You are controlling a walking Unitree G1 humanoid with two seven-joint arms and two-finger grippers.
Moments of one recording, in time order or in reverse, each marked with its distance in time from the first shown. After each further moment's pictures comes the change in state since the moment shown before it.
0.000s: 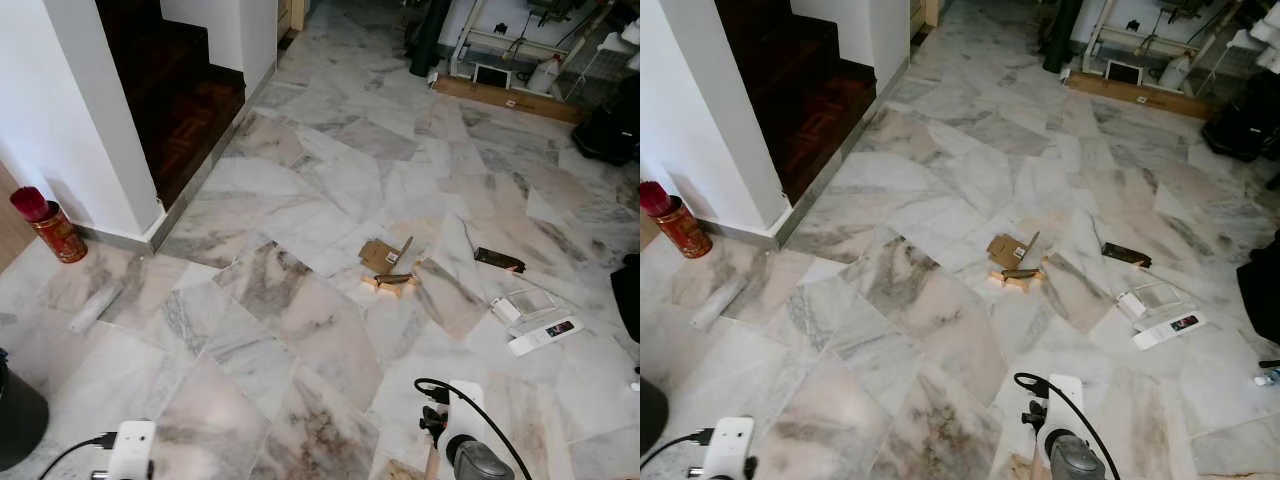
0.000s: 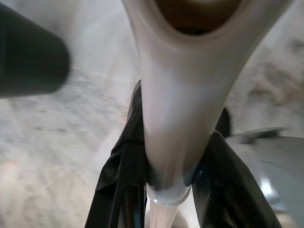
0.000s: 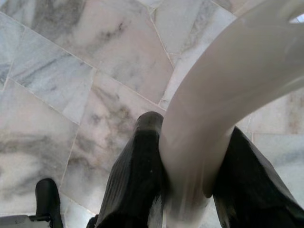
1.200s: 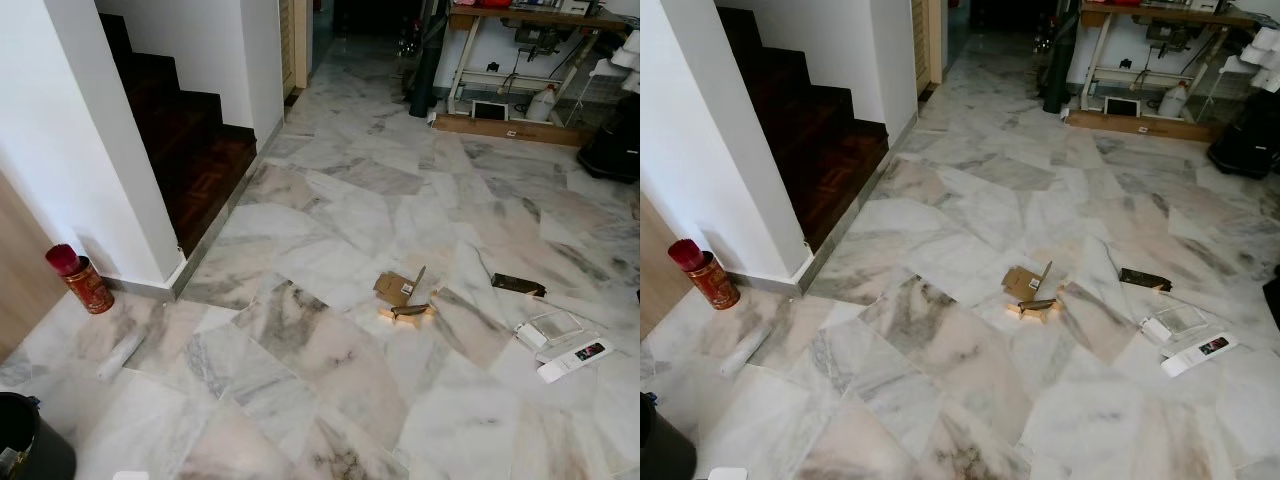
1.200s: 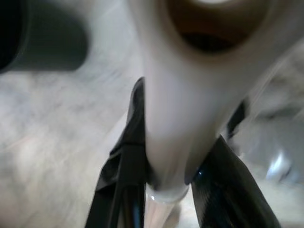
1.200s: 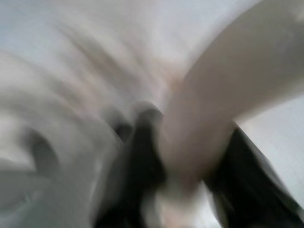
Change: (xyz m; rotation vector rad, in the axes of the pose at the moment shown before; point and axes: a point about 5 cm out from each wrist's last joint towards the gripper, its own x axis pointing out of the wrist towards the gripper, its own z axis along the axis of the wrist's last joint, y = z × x) left arm -0.002 -0.032 -0.011 -0.105 0.073 -0.012; right arm -0.008 -0.003 -0.034 -0.012 0.127 -0.010
